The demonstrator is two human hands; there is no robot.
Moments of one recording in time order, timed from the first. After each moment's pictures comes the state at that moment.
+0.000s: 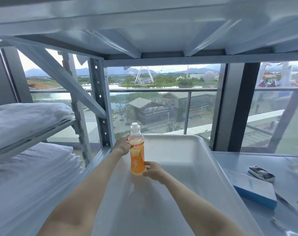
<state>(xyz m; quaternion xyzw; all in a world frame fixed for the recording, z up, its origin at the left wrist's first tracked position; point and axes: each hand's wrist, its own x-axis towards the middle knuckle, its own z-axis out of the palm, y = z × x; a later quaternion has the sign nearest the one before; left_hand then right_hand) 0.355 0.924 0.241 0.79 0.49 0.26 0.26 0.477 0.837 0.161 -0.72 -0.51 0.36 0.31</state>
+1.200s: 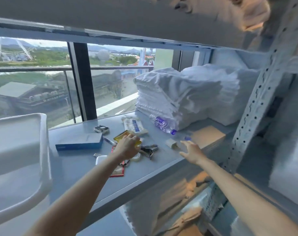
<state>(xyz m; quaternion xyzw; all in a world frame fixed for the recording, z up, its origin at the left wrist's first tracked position) 0.645 0.430 0.199 0.98 0.06 0.12 0.15 0.744 0.174 0.190 -0.95 -0.24 0.02 0.20</state>
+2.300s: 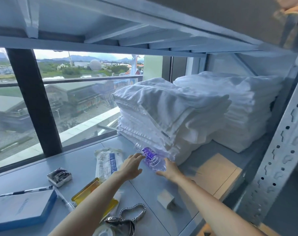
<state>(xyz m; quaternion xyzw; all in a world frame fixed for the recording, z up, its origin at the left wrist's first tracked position) 0.948 0.459 0.135 0.99 -0.03 0.06 0.10 1.002 0.268 0.127 -0.94 -0.18 0.09 0.27</state>
